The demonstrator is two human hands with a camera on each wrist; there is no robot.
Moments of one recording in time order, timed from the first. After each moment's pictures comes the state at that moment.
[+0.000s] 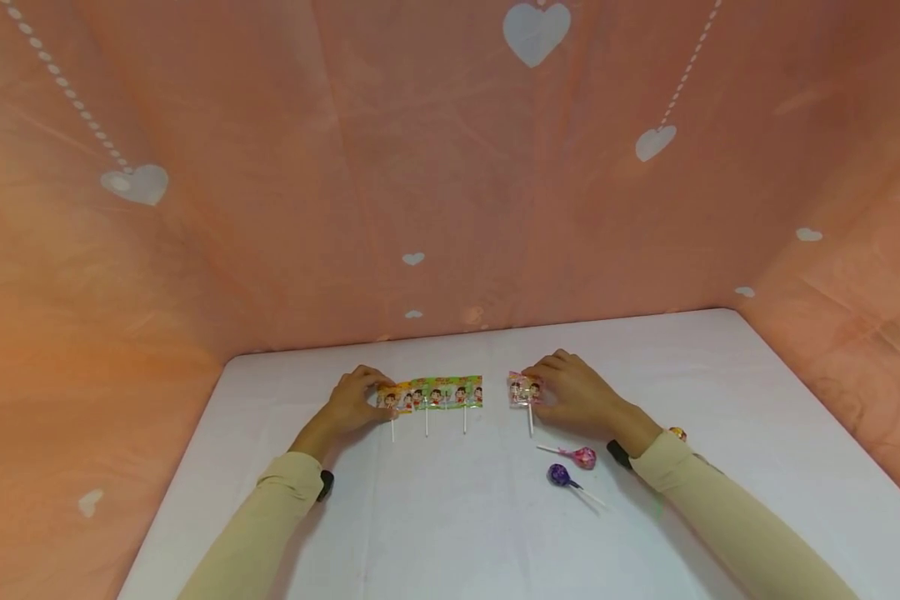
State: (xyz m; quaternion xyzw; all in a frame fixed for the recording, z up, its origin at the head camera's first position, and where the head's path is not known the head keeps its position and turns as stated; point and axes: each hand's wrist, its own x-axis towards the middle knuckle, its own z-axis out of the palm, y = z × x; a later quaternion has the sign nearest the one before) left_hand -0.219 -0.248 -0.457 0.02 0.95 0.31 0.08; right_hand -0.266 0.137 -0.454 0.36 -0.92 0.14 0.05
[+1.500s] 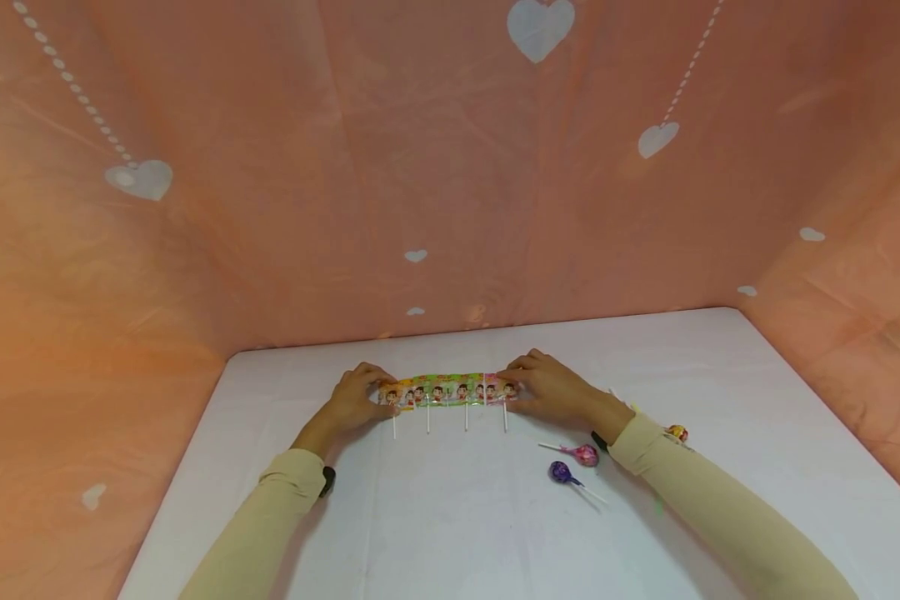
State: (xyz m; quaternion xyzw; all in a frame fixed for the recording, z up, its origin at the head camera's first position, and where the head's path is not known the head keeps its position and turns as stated) left_hand -0.218 -0.249 -0.456 0.03 0.94 0.32 0.07; right_hand -0.279 0.106 -0.458 0.42 -0.90 0.13 -0.02
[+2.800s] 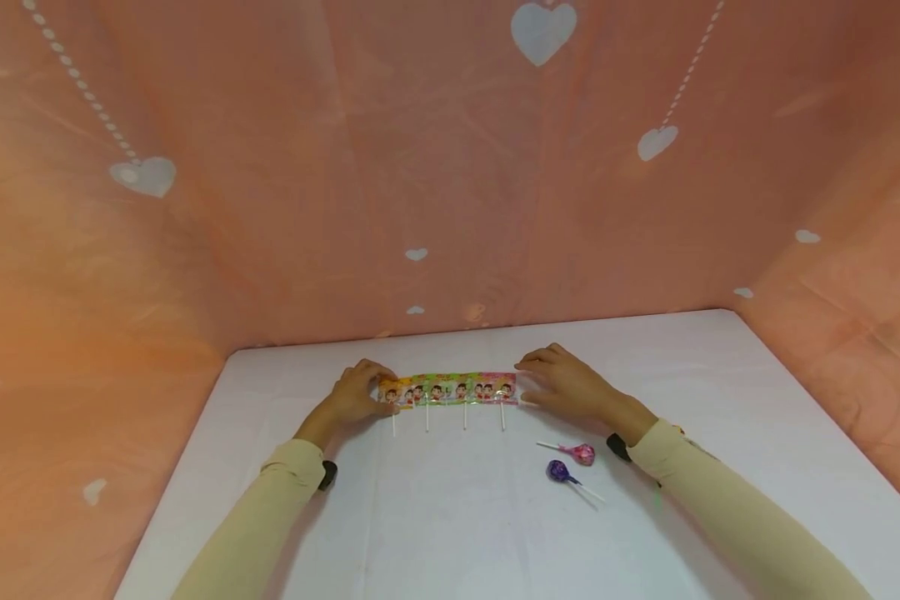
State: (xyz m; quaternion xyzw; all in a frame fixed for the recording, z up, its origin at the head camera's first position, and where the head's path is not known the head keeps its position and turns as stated) left_hand -0.223 -0.246 -0.449 0.03 0.95 0.30 0.10; right_hand -0.276 0.136 -0.449 0.41 -0.90 0.16 0.03
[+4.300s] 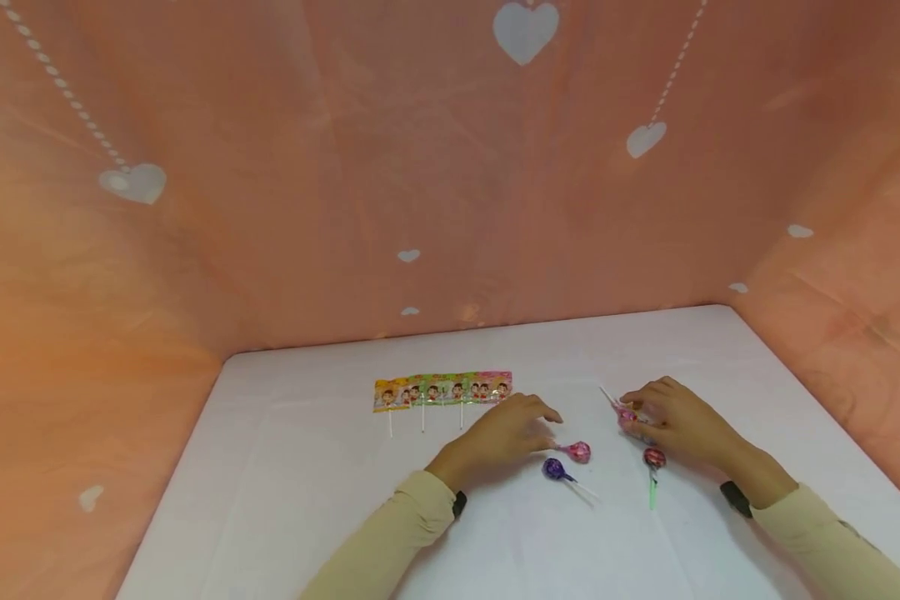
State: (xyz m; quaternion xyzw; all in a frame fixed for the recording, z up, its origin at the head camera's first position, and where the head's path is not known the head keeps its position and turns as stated) left_hand -0.196 -0.041 -0.452 0.34 0.90 0.28 0.07; right_hand -0.216 0.273 -0.455 0.27 -0.95 0.17 0.04
